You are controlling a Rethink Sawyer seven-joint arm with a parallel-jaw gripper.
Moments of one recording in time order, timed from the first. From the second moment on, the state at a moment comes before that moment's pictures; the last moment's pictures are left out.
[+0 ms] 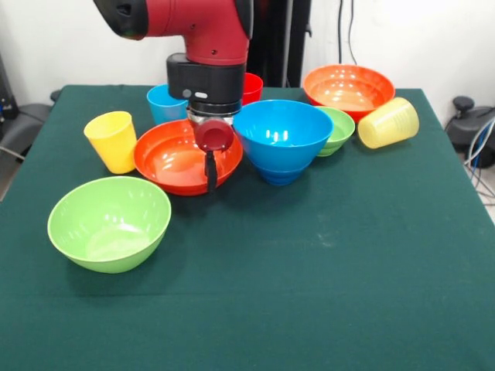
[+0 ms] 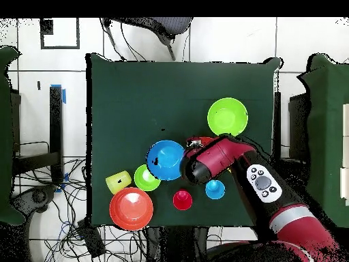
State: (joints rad) arm -0.65 -0.54 0.50 1.75 -1.14 0.42 0.71
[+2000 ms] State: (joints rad) arm -0.80 -0.51 0.56 1.77 -0.89 0.51 0.71
